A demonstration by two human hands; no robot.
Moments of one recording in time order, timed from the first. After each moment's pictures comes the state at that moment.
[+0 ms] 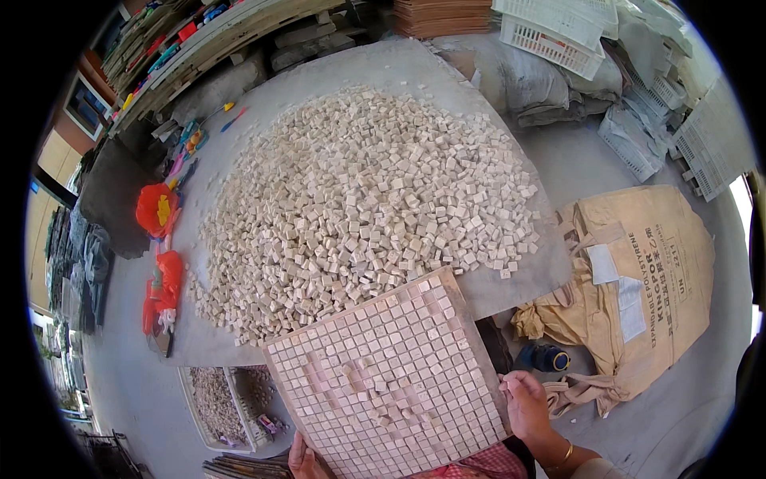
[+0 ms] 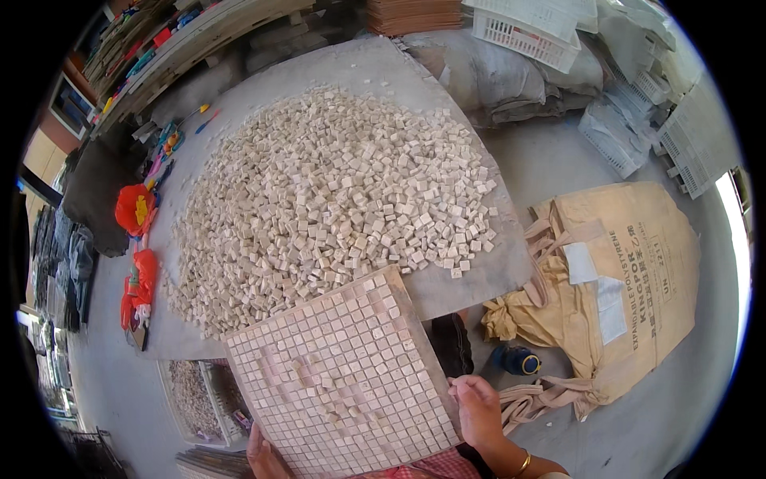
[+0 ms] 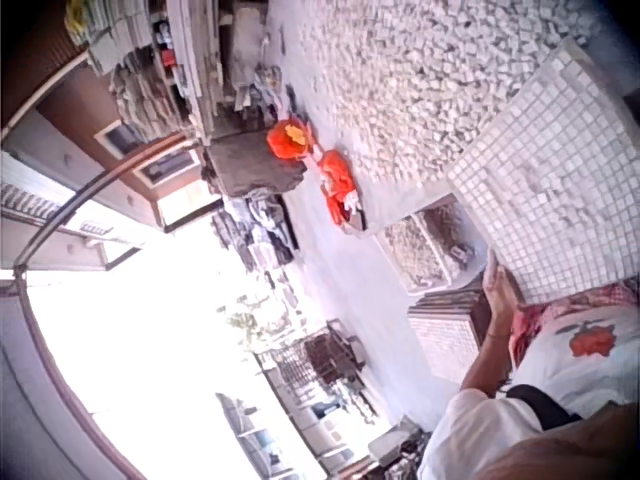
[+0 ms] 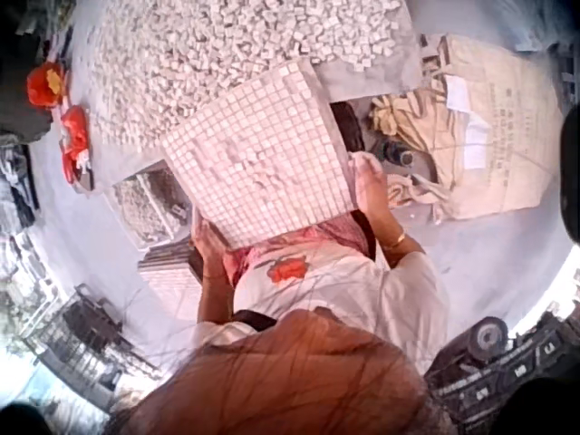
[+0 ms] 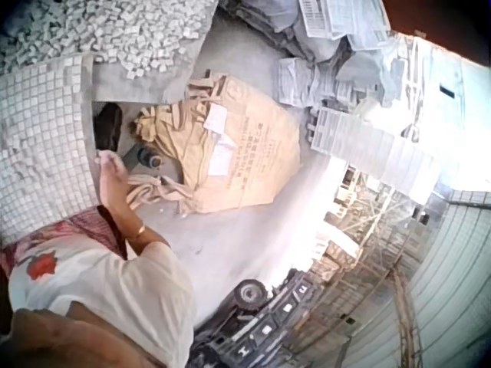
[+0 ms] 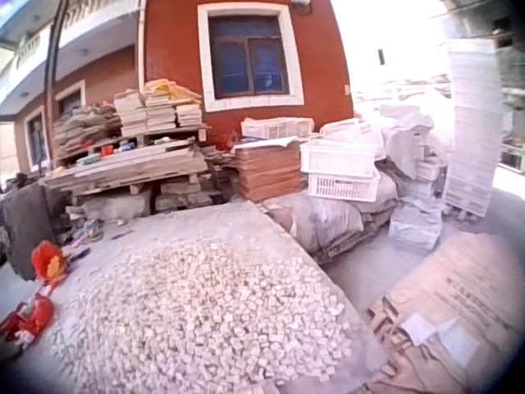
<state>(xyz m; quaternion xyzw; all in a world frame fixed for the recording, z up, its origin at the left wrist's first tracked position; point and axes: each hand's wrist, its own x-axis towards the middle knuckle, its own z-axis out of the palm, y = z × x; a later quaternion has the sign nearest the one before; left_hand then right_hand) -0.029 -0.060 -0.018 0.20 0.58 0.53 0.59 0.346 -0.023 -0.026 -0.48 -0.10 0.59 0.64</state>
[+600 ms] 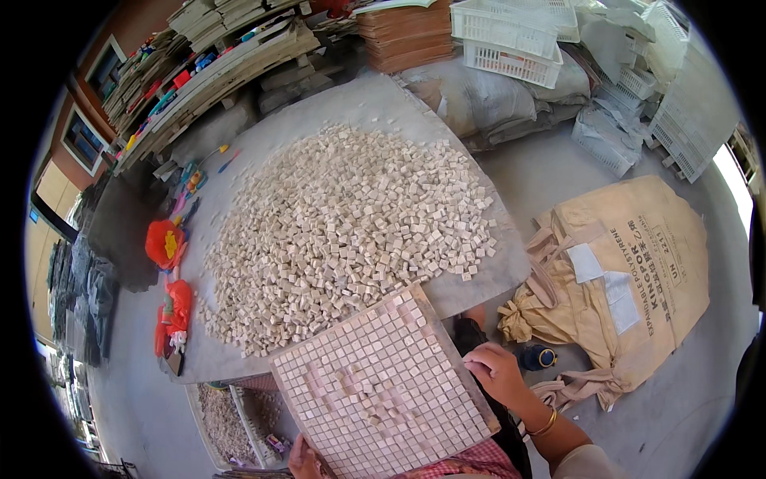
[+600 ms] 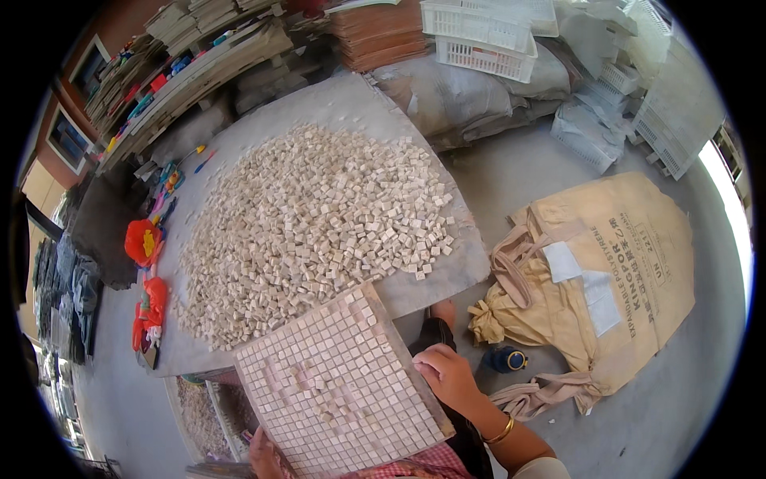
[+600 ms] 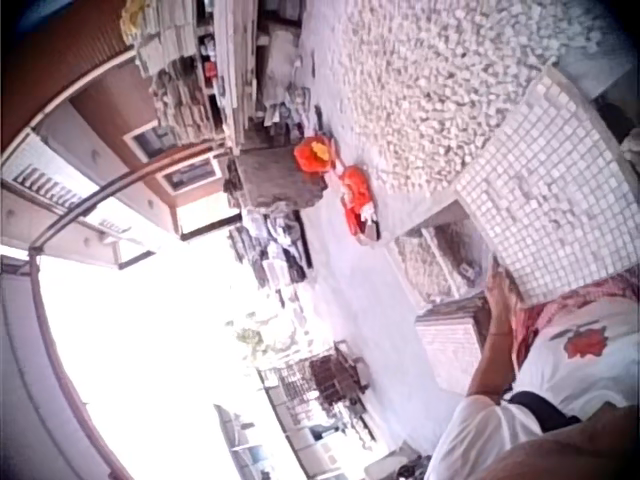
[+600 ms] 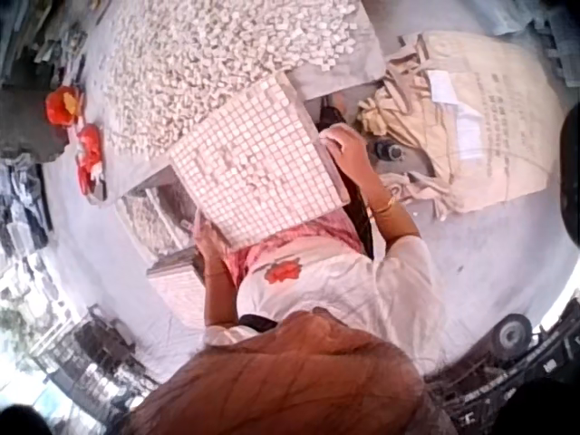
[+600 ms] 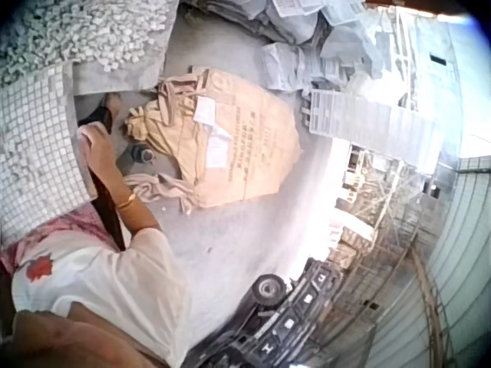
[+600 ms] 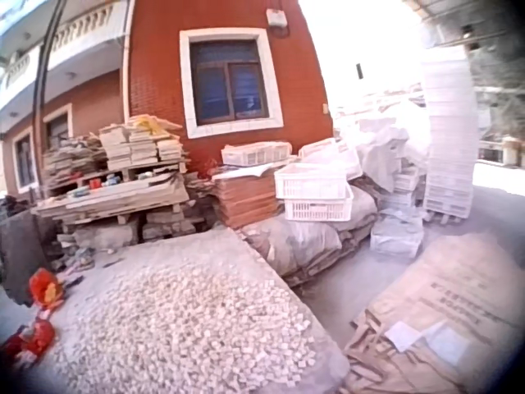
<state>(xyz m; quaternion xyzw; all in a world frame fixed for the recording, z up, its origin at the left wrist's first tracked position) -0.040 -0.073 -0.013 0.33 0.64 0.44 0.53 0.370 0.019 0.001 -0.58 -0.61 0.27 0.48</state>
